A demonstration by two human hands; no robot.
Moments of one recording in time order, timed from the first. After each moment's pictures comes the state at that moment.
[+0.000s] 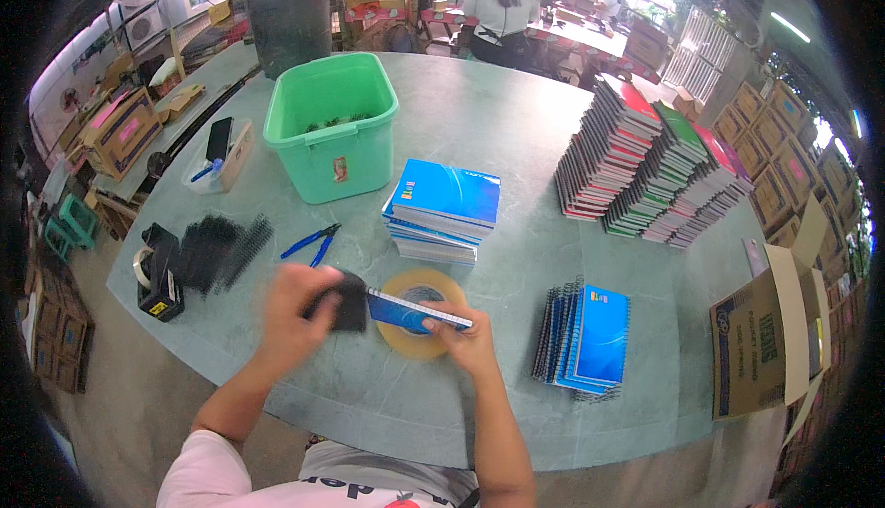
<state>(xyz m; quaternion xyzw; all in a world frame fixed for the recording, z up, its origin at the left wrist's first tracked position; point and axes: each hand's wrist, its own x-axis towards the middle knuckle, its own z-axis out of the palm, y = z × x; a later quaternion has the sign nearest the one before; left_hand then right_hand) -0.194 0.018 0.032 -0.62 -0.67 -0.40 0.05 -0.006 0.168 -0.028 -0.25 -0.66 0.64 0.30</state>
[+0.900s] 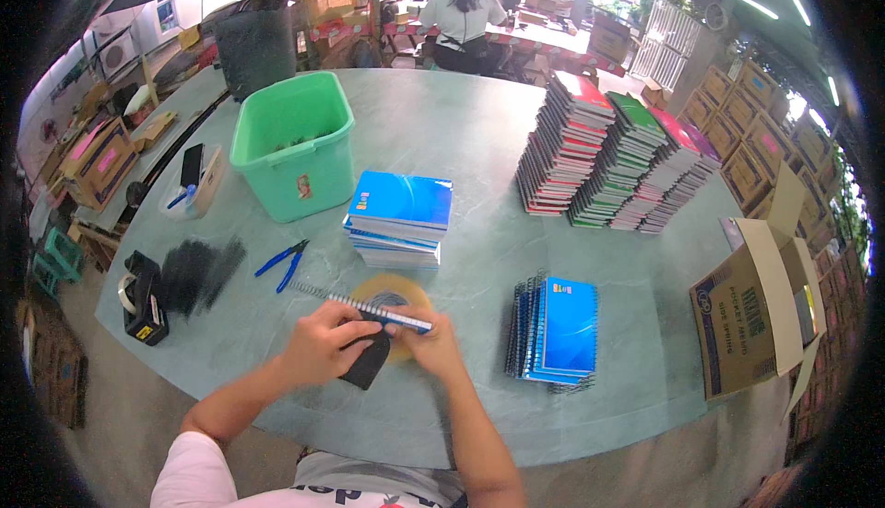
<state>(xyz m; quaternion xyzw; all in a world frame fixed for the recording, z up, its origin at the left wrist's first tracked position) -0.166 0.049 0.031 -0.68 -0.61 -0.39 0.05 -0.009 0.167 -0.025 -0.21 -0.66 0.65 0.32</state>
